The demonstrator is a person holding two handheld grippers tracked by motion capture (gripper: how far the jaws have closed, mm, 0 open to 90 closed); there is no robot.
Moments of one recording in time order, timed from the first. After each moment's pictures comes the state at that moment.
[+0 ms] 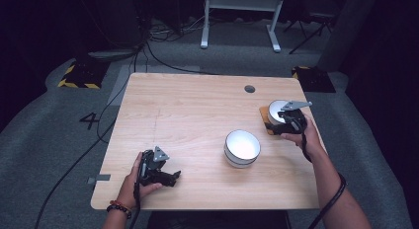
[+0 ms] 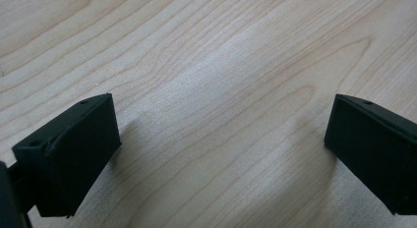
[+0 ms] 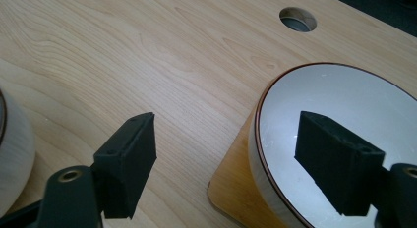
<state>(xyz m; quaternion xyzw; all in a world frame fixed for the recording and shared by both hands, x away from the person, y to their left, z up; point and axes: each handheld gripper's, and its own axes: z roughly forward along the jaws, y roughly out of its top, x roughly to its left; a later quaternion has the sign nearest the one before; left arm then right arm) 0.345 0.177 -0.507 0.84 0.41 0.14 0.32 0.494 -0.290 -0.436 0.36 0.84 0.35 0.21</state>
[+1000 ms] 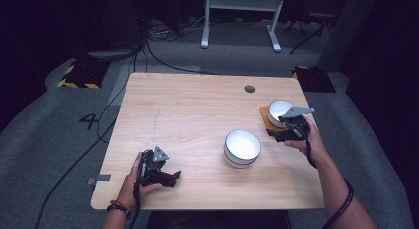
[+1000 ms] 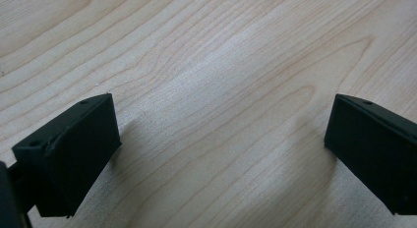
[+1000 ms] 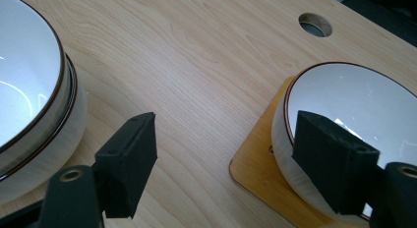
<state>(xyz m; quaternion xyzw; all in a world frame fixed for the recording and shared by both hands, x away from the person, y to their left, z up) 0.345 0.177 -0.507 0.84 0.41 0.14 0.32 0.465 -0.289 -0.426 0.32 0.86 0.34 0.22</state>
